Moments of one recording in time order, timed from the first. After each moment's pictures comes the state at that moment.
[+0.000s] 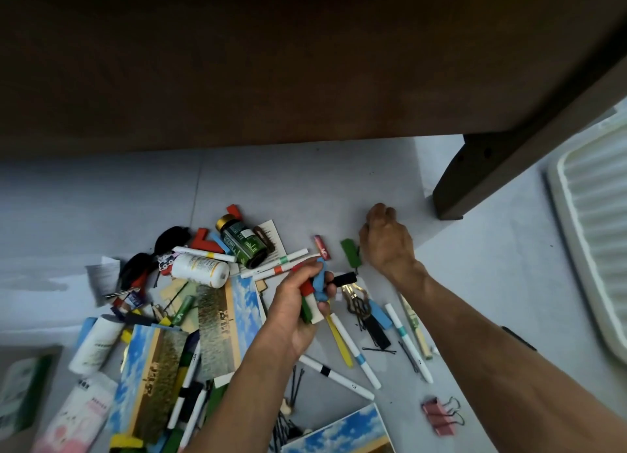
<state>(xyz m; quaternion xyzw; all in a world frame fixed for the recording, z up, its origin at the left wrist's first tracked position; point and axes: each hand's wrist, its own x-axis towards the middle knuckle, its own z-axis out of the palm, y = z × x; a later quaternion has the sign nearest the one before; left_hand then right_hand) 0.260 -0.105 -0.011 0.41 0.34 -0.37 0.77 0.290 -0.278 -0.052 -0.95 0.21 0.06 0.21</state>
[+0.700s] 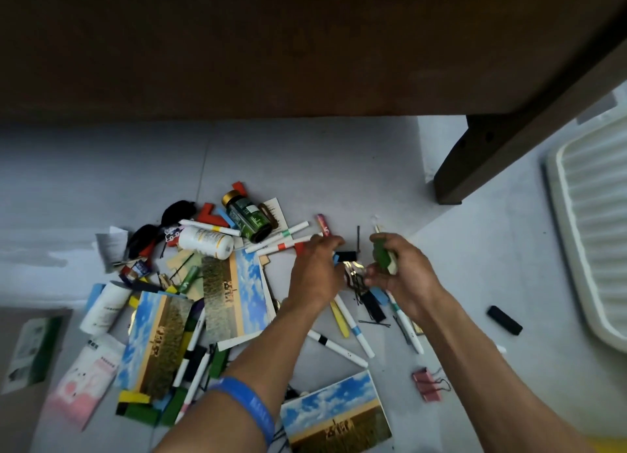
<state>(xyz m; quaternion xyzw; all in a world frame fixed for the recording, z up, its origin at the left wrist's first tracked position) 0.254 -0.119 -0.046 0.92 -0.10 -0.20 0.32 0.207 -0.265 -0.017 -0.48 0.42 0.08 0.77</state>
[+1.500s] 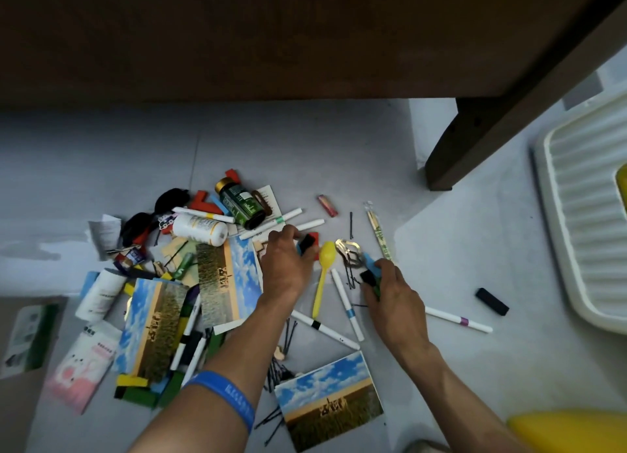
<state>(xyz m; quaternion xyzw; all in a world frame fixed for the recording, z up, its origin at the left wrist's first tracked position) 0.254 -0.091 -0.056 0.94 0.03 -0.15 0.31 0.131 -0.238 -0.044 -0.94 0.23 0.08 0.24</state>
